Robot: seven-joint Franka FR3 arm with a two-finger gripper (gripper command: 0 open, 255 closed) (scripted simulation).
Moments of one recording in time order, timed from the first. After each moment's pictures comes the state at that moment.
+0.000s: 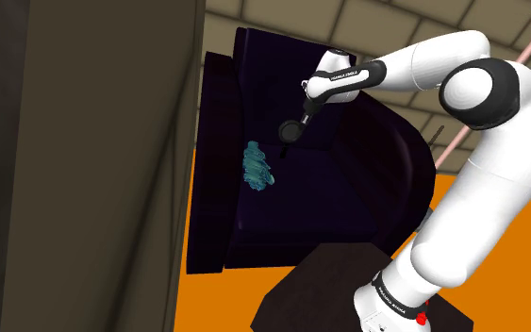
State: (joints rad) arm -0.09 0.13 -0.27 -1.98 -0.06 2.32 -0.72
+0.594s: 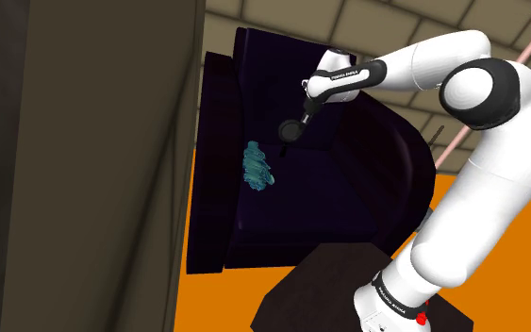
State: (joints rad) arm -0.09 0.13 -0.27 -1.98 -0.06 2.32 -0.72
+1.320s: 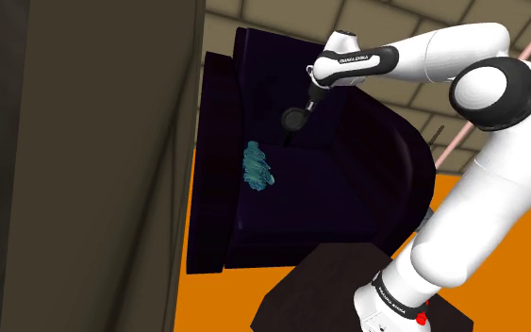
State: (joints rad) arm -0.08 0.08 -0.27 -1.89 -0.07 2.19 -0.72
